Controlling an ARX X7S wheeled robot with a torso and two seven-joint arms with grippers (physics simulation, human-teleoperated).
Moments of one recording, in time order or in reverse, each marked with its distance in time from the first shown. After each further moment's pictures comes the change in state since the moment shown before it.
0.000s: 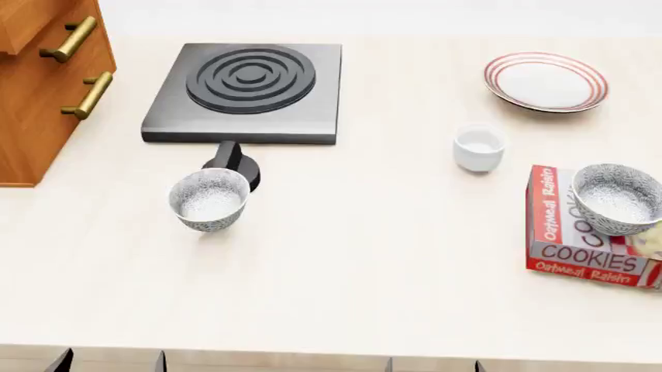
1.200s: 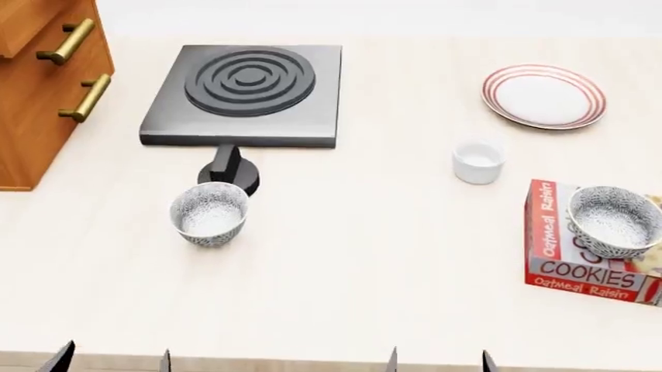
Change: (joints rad) left arm 0.011 -0.117 0.143 0.072 -0.041 -0.030 -0.121; right arm -0.002 0.102 -0.111 -0.052 0.080 -0.007 0.129
